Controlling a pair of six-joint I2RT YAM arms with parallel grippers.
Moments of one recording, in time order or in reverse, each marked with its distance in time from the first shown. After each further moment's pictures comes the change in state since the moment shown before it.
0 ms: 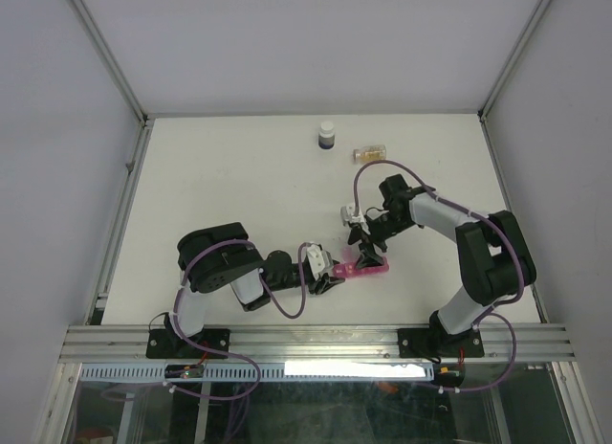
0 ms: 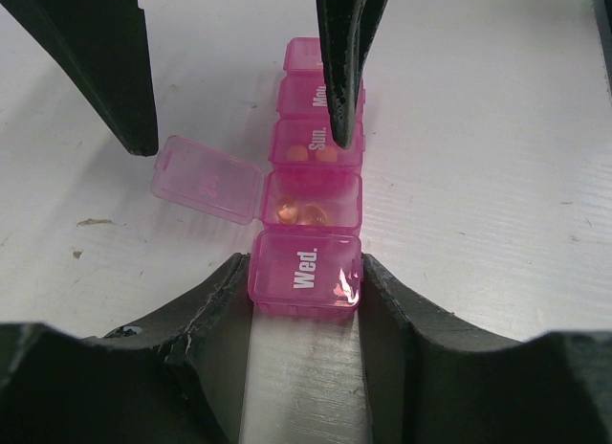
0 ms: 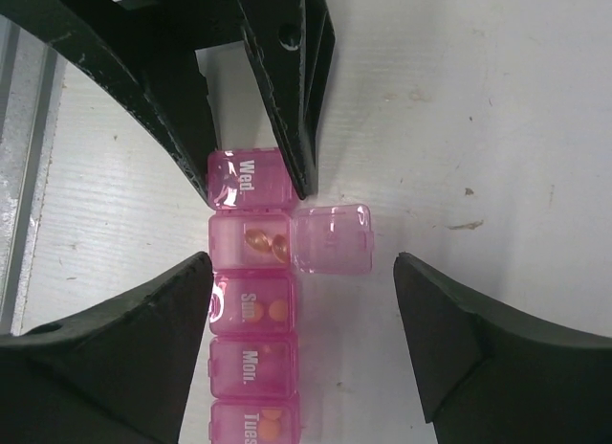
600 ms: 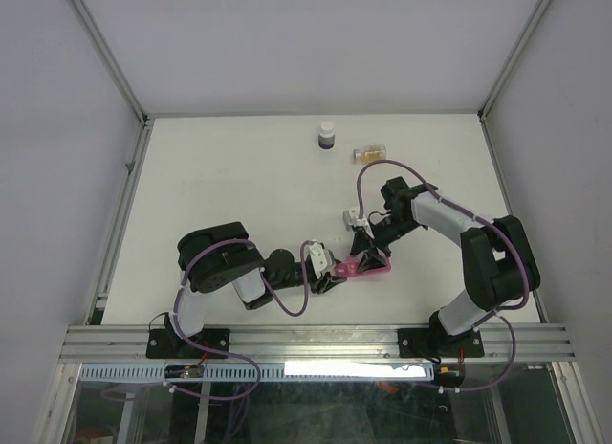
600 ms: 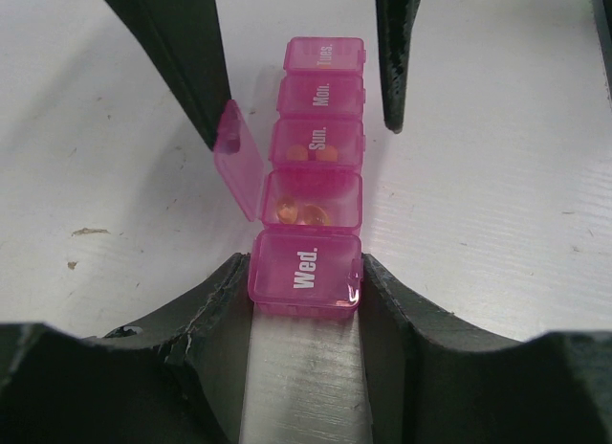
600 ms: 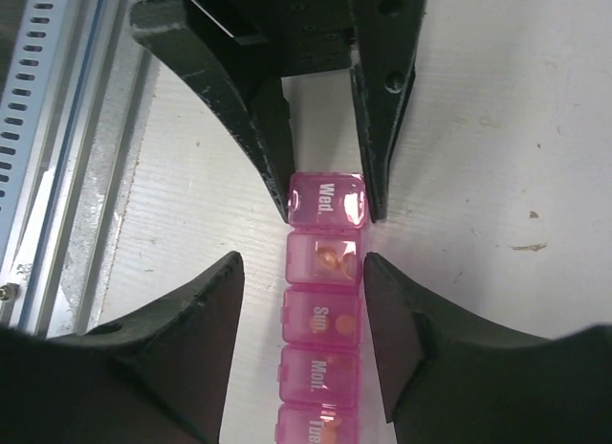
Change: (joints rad) left arm 0.000 0.001 0.023 -0.028 0.008 -0.009; right arm 0.011 -0.026 0.025 -0.178 -0.046 -0.087
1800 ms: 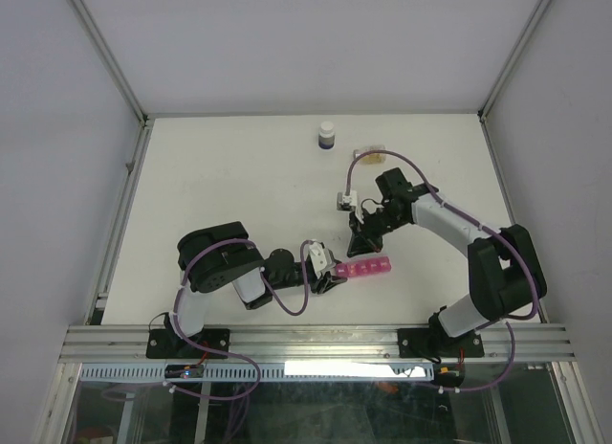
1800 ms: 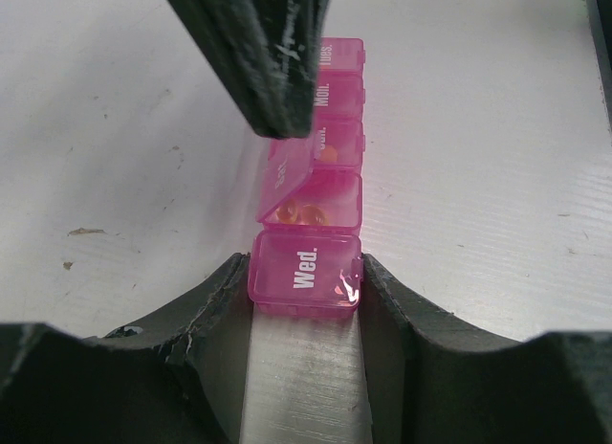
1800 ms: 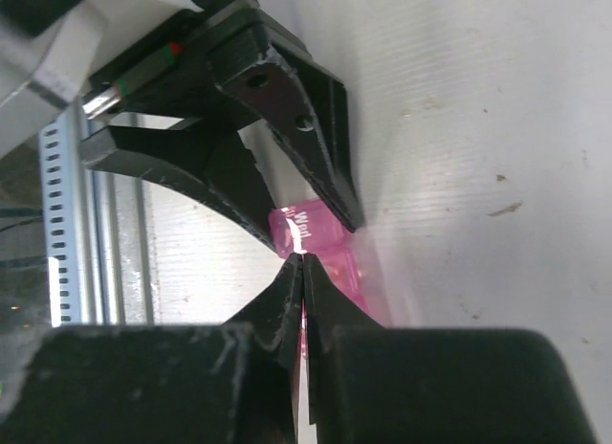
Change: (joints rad) left arm 0.002 0.000 0.002 -0.001 0.007 -0.013; right arm 0.040 -0.063 0.014 0.158 0.049 0.549
